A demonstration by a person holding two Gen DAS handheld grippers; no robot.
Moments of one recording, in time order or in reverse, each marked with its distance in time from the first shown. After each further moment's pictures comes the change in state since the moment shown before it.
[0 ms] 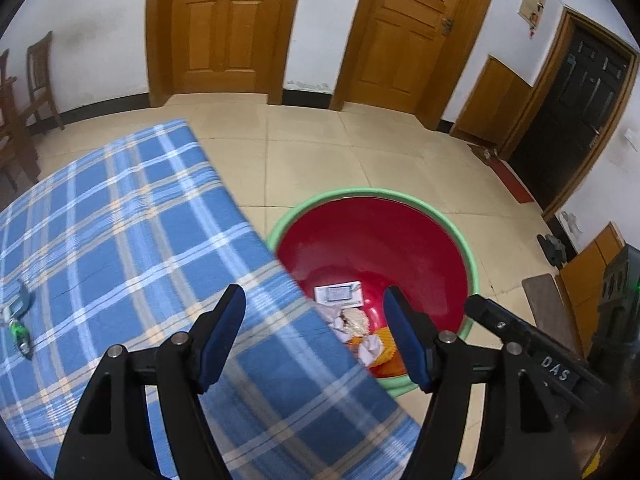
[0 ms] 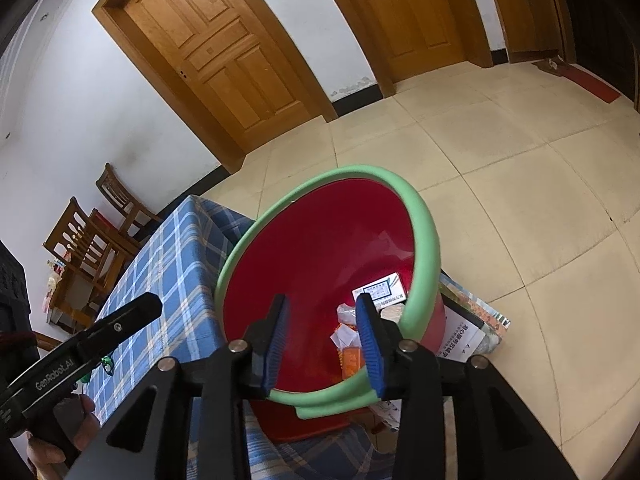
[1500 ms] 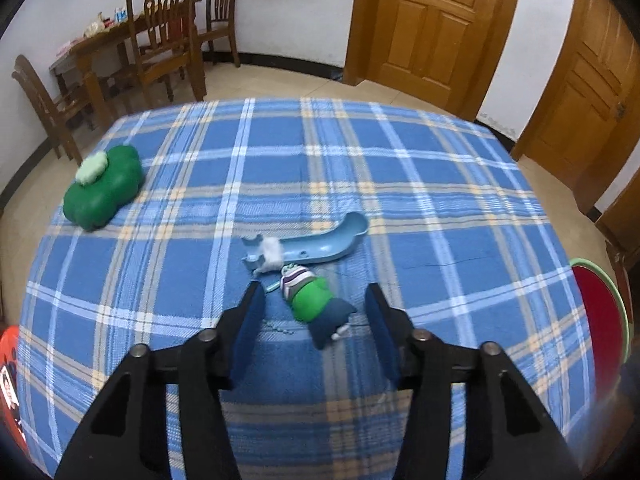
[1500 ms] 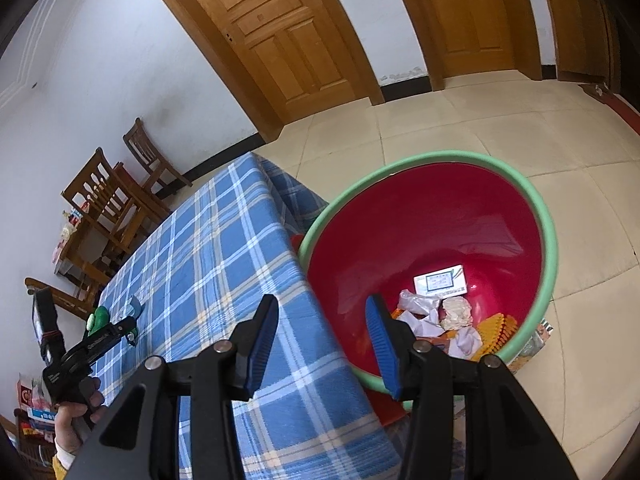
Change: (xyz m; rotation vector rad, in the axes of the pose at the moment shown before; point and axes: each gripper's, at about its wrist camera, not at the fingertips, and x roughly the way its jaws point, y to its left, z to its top) left arm -0.038 0.239 -0.054 -0.426 -0.010 0.459; right arm 0.026 0.088 -0.014 -0.143 0.082 0.062
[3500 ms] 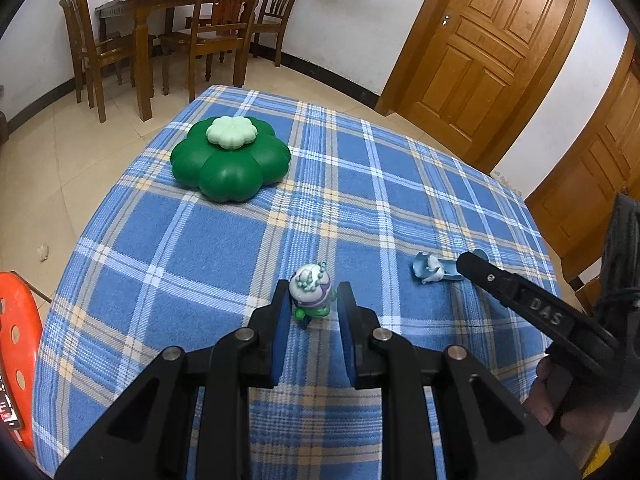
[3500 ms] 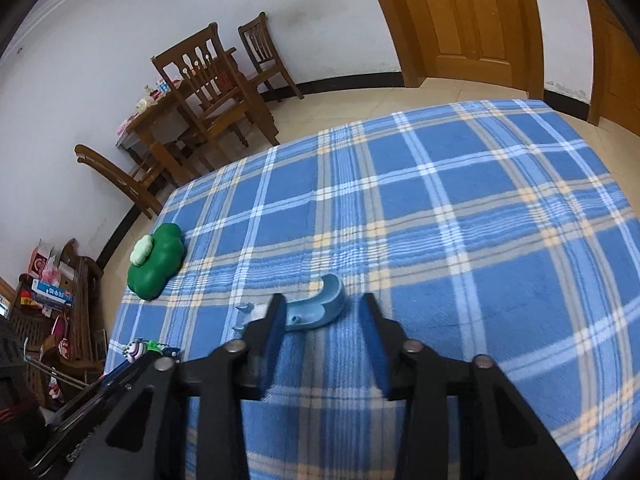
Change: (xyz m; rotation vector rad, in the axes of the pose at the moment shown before) left arm -0.031 0.127 -0.014 -0.227 -0.069 -0.062; right arm 0.174 0.273 -0.036 -0.398 0.219 0.236
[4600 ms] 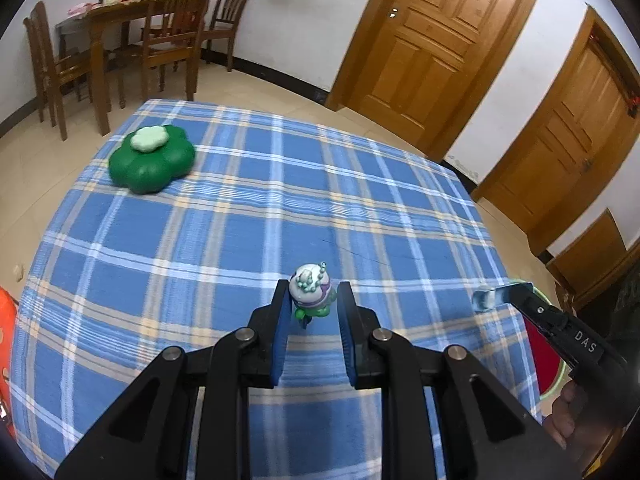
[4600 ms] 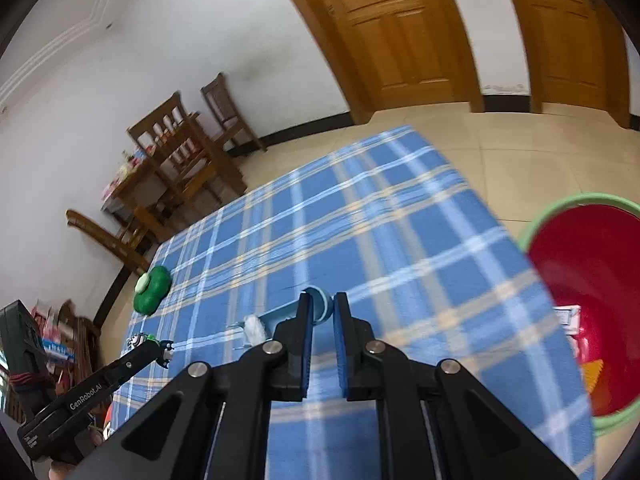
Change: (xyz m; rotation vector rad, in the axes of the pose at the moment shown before) left arm -0.036 -0.067 -0.025 0.100 0.004 -0.139; right arm -0.134 -0.088 -0.046 0.165 -0.189 -0.055
